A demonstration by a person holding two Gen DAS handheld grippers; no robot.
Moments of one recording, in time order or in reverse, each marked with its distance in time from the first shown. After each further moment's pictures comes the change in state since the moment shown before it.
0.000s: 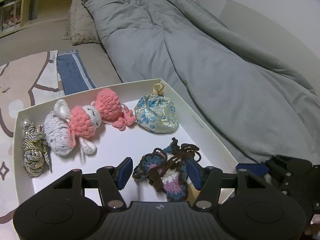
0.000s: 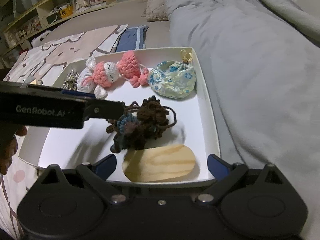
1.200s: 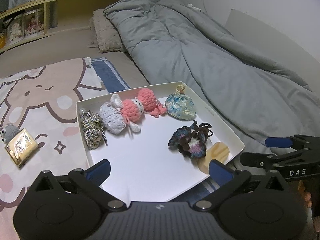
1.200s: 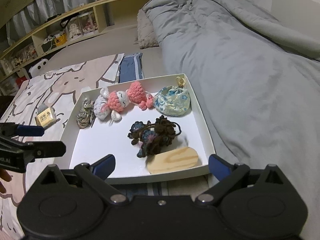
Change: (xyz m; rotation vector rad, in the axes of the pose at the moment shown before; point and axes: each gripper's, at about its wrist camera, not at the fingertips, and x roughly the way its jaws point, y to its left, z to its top) left arm -0.114 0.032 -0.040 0.009 -0.029 0.080; right arm -0.079 0.029 -0.015 0.103 -0.127 -0.043
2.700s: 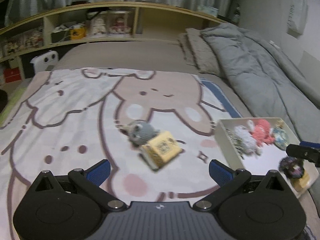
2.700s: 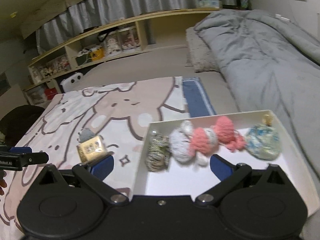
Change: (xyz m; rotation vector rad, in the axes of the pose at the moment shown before) left arm -0.083 0.221 -0.024 -0.203 -0.128 0.313; right arm 0.065 0.160 0.047 -0.061 -0.136 0.193
